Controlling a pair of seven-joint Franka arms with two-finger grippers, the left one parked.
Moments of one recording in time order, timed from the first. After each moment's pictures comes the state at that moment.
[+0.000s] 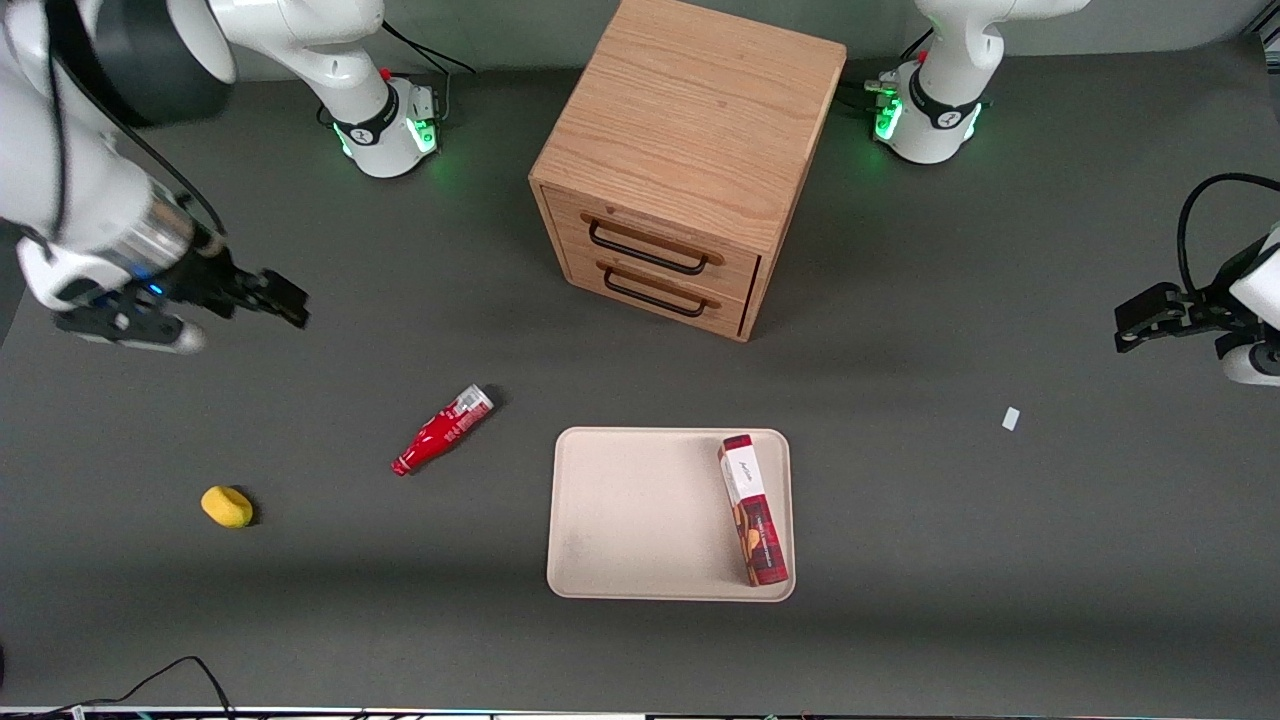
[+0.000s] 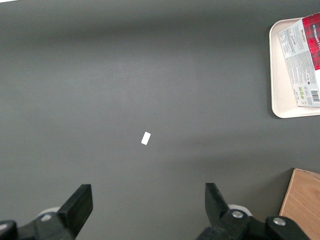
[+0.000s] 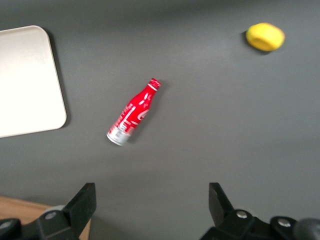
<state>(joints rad) 0.04 0.03 0.15 -1.81 0.01 1.83 0.41</state>
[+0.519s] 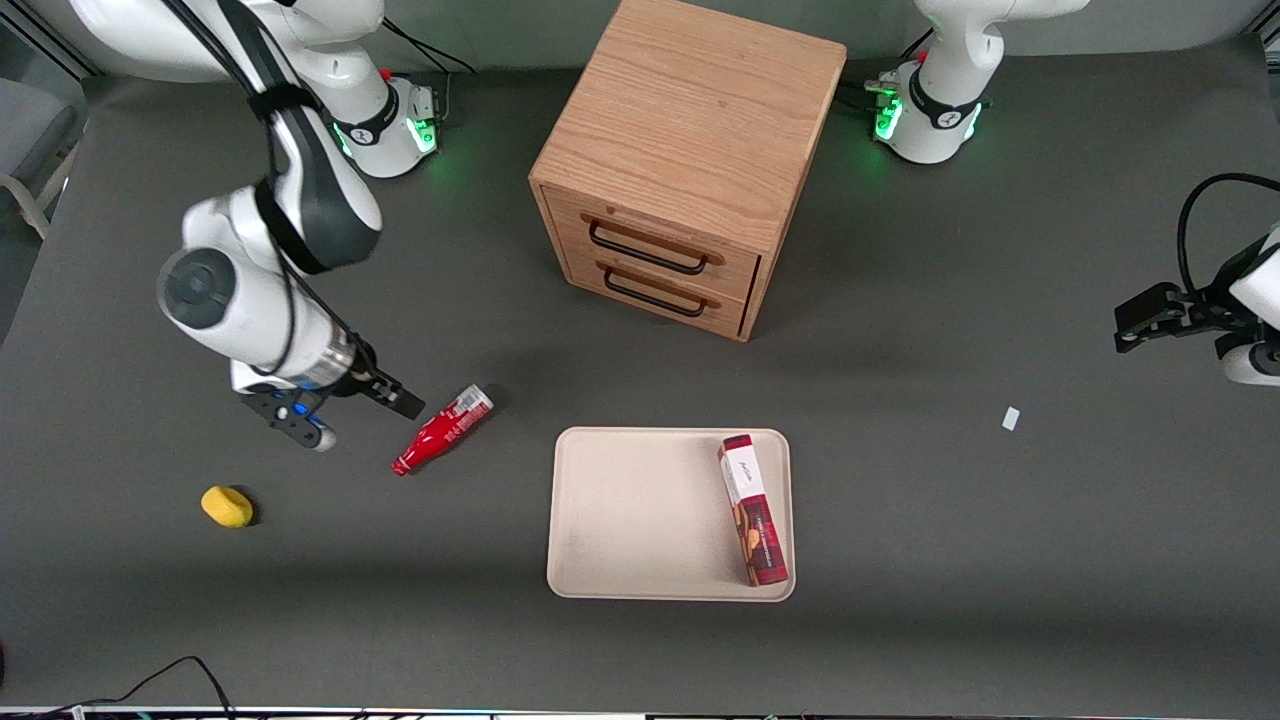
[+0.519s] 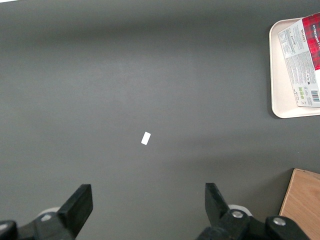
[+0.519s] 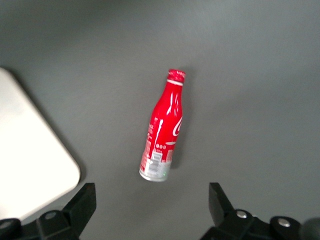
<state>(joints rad) 0.08 0.29 0.21 -1.91 0.00 2.17 0.94</state>
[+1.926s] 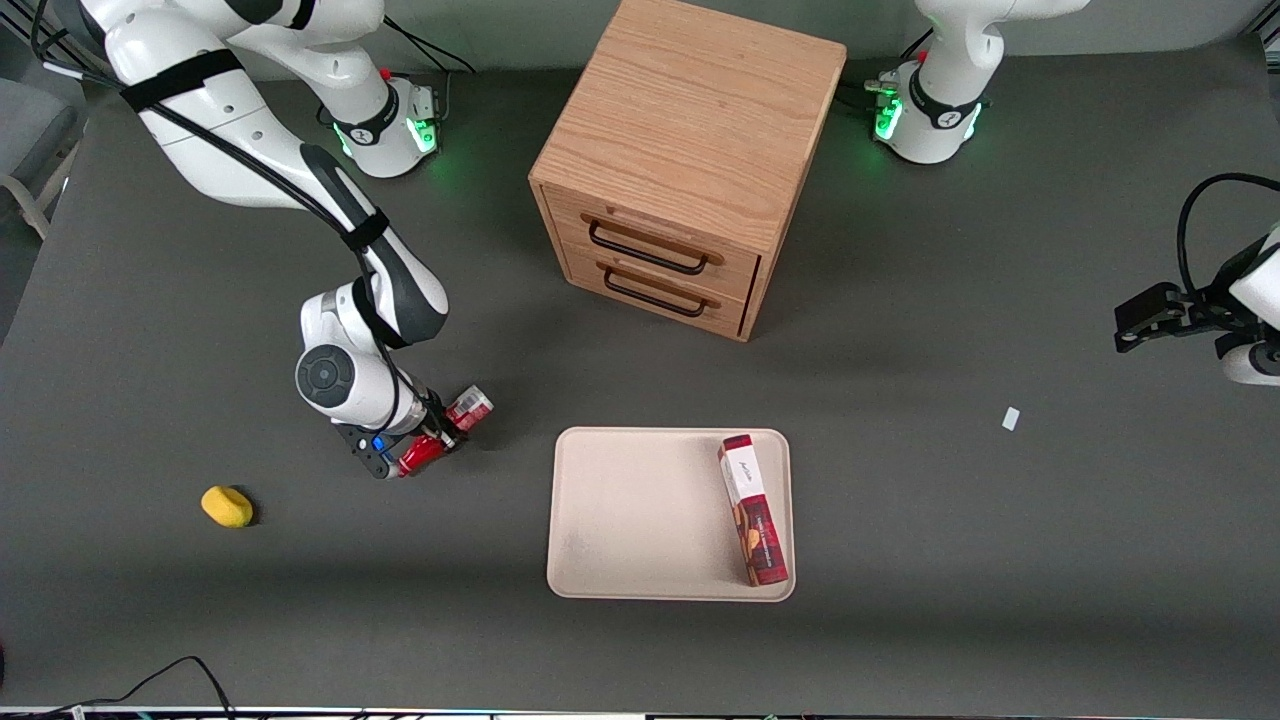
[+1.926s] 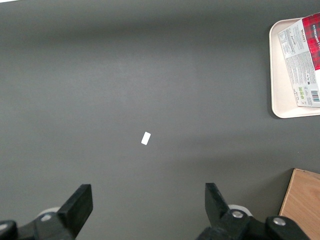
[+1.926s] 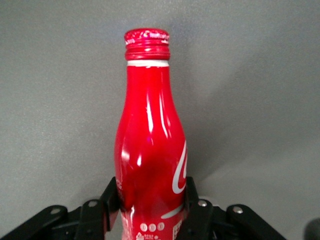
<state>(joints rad) 0.08 0.58 0.20 -1.92 -0.06 2.43 1.14</state>
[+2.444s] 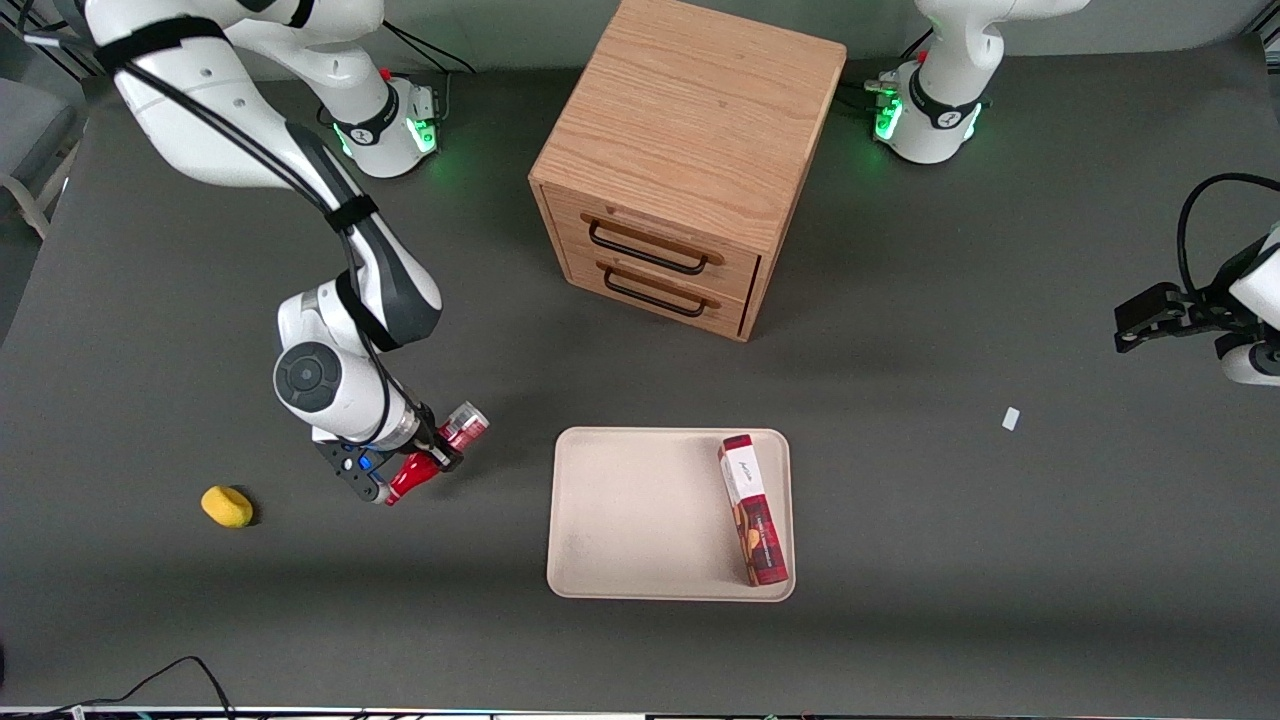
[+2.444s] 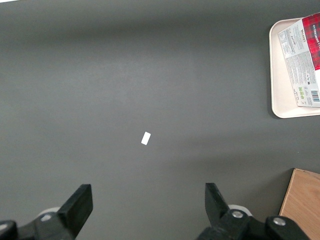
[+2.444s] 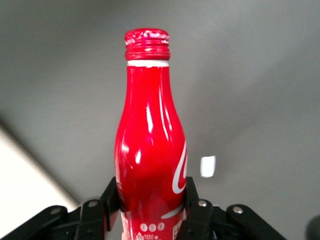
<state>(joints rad) 0.08 0.54 0.28 -1.67 -0.18 2.21 1.13</state>
